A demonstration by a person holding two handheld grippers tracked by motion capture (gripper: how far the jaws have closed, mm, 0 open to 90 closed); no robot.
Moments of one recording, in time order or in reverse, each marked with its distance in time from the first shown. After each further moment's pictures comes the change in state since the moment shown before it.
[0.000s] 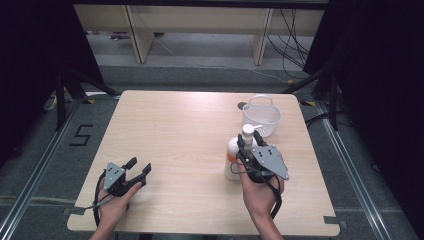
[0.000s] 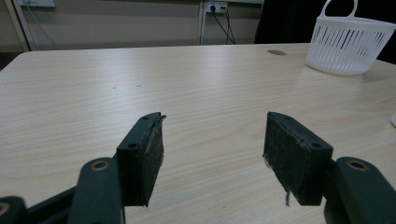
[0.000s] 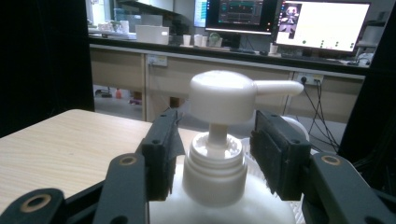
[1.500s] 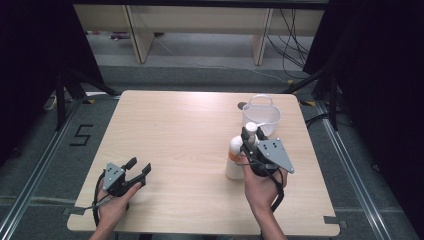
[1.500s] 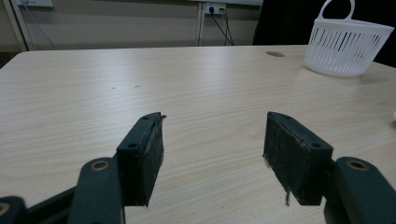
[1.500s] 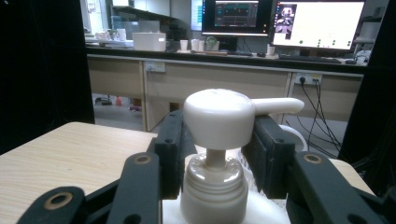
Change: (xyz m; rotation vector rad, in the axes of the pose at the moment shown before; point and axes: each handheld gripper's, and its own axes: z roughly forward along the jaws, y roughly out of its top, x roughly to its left) left arm 0.001 0.000 -0.001 -0.005 -0.008 -0.007; right arm -0.009 0.013 0.005 -0.013 -0.014 0.040
